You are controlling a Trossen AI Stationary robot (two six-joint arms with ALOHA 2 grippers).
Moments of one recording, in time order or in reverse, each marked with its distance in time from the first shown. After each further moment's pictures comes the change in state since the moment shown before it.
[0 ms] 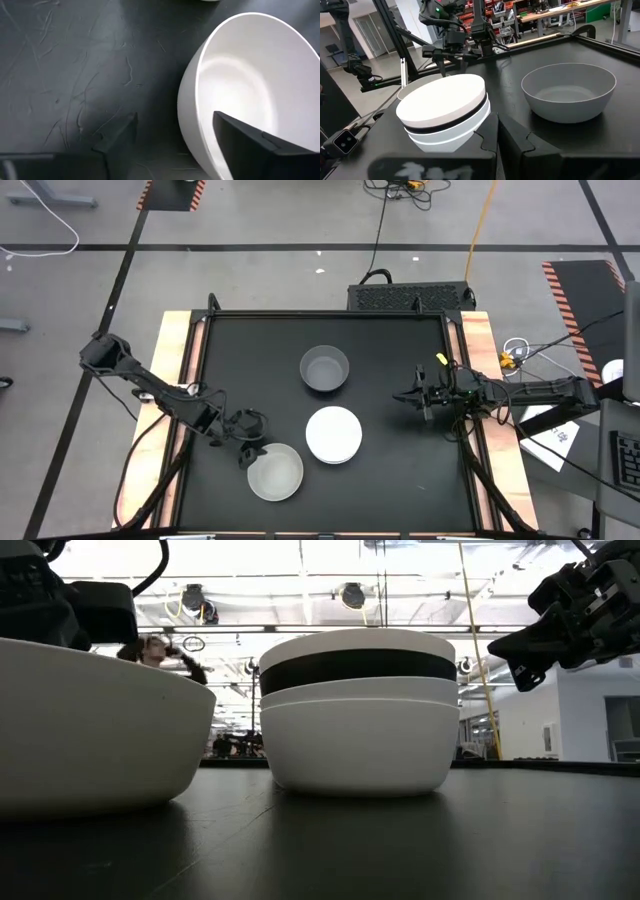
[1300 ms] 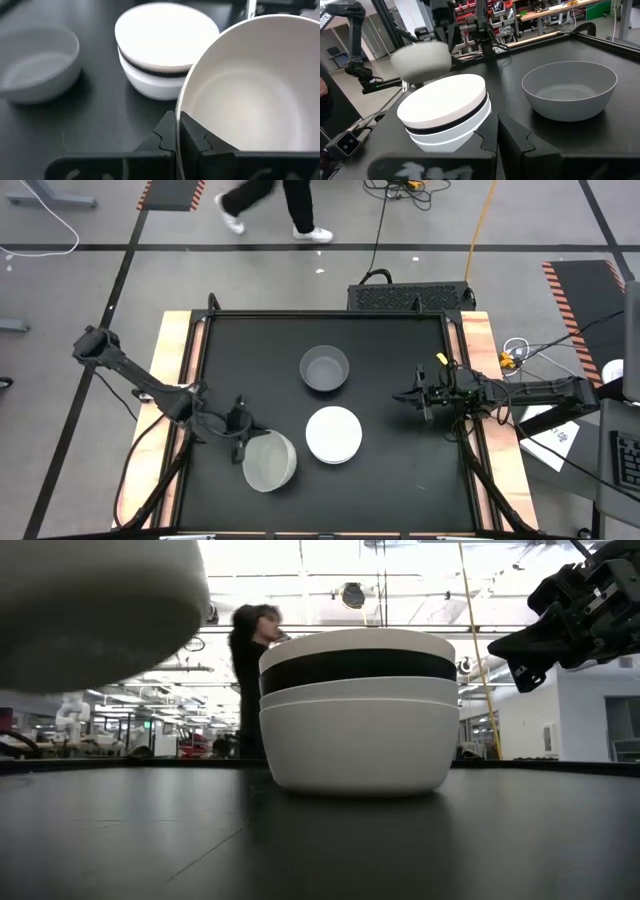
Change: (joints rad) left arm -0.057 -0.230 -0.001 0.104 -0.292 0.520; right arm 0.000 0.000 0.000 -0.001 0.000 0.019
